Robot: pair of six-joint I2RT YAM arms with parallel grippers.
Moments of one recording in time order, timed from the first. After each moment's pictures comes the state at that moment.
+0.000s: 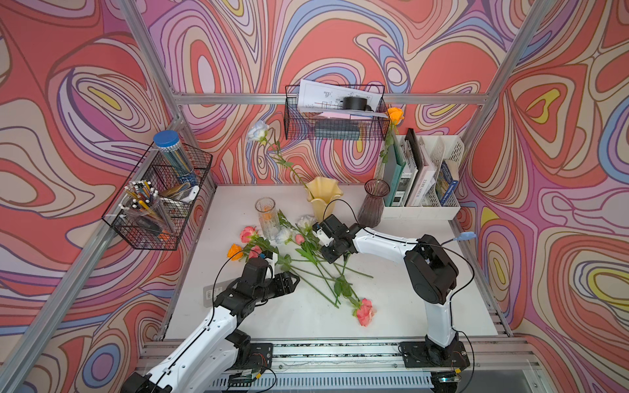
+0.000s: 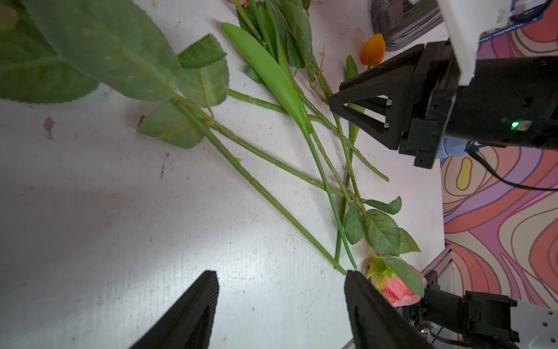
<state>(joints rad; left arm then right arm) -0.39 0.79 0.38 -0.36 0.33 -0.69 0.74 2.03 1.46 -0.58 0.00 -0.01</state>
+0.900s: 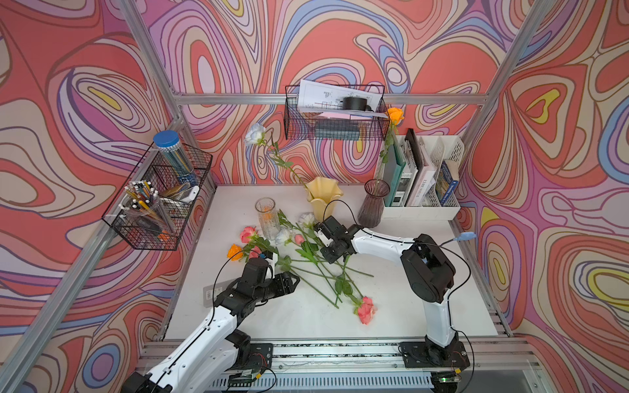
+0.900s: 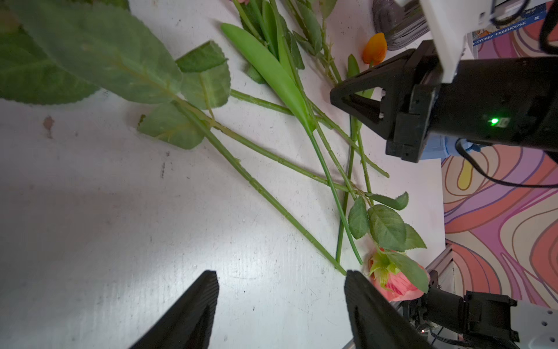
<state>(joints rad) -0.39 0.80 0.38 -0.36 0.33 -0.69 0.74 2.02 1.44 -0.56 0.06 0.02</state>
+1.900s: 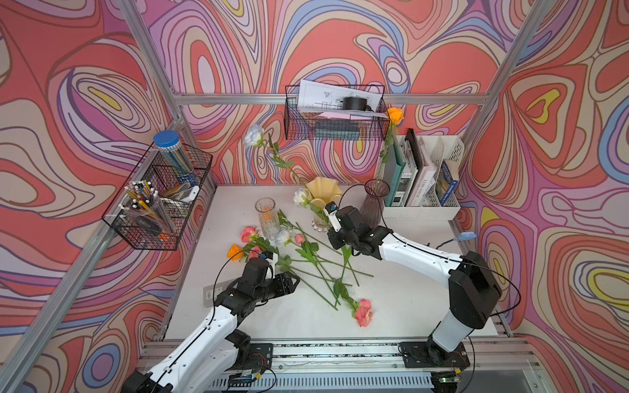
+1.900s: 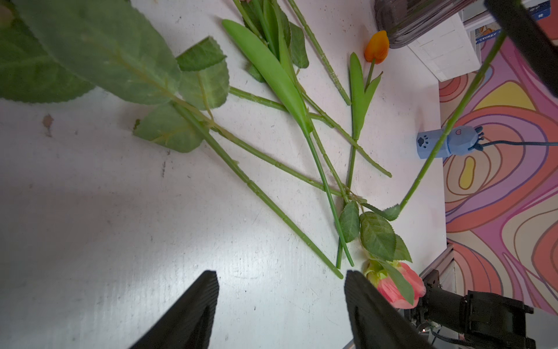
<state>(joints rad) -0.39 0.80 0.38 -0.36 0.33 -0.69 0.73 1.68 1.26 -0.28 0.13 0.05</state>
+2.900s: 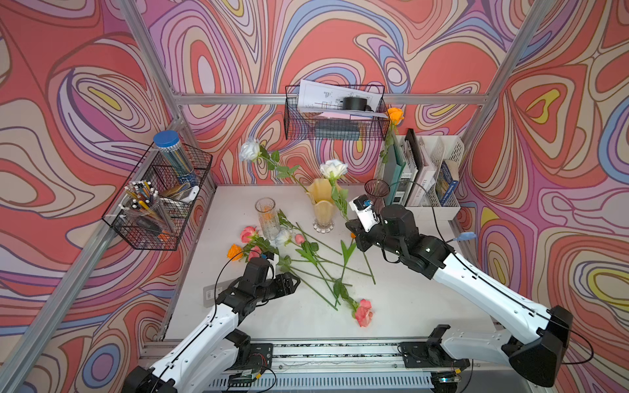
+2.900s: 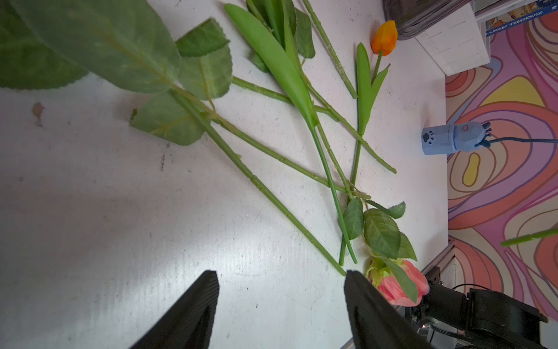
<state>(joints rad) -0.39 0.83 0.38 -0.36 0.35 -0.69 0.71 1.19 1.14 -0.31 0.04 -0.03</state>
